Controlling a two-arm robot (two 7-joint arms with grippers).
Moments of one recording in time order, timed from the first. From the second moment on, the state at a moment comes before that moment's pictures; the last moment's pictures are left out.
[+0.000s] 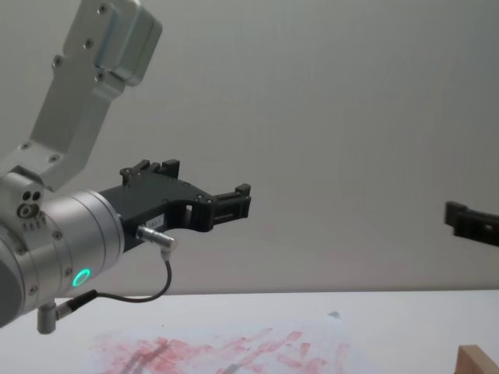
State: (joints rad) left arm -0.24 0.38 0.45 -1.63 -0.20 0.01 -0.01; right arm -0.06 0.36 -0.21 -1.80 0.31 0.04 0.05
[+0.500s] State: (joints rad) left arm -0.24 0.38 0.45 -1.63 -0.20 0.01 -0.01; right arm -0.21 0.44 -0.18 -1.91 0.40 0.15 -0.05
